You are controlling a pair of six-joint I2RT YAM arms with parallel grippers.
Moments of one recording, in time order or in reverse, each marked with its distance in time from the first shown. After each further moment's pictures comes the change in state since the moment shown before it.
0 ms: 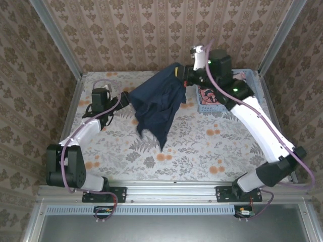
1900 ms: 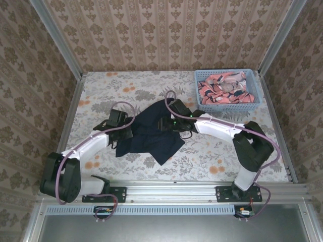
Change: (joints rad) left arm -0.246 -0.107 -0.203 -0.374 -0.164 0.004; right arm 0.217 0.235 -0.518 0.138 0.129 0.318
